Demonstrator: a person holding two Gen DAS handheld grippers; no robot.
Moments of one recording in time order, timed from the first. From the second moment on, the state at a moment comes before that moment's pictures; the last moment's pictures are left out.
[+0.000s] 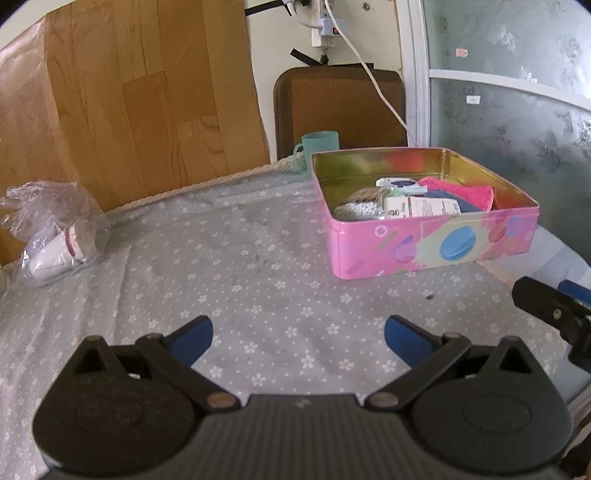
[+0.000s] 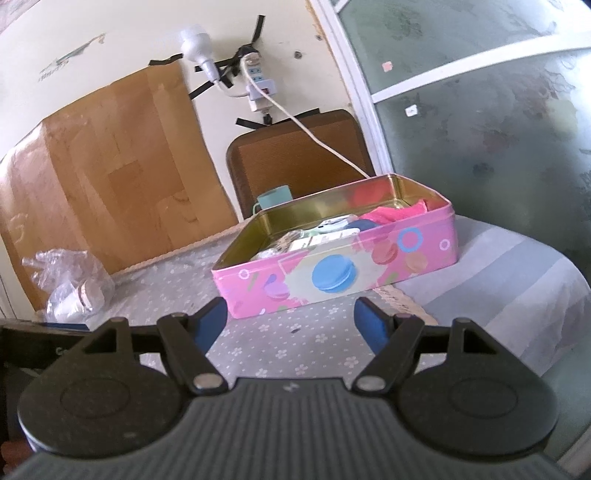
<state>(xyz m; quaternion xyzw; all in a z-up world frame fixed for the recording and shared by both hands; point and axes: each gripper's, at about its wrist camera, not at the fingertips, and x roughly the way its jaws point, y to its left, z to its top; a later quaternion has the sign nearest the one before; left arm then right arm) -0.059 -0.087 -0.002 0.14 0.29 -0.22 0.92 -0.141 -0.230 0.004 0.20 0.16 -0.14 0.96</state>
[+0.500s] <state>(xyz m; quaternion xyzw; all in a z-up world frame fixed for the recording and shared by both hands) -0.046 -0.081 -0.015 0.13 0.32 -0.21 0.92 -0.132 -0.216 0.004 0.18 0.17 -0.13 0.96</state>
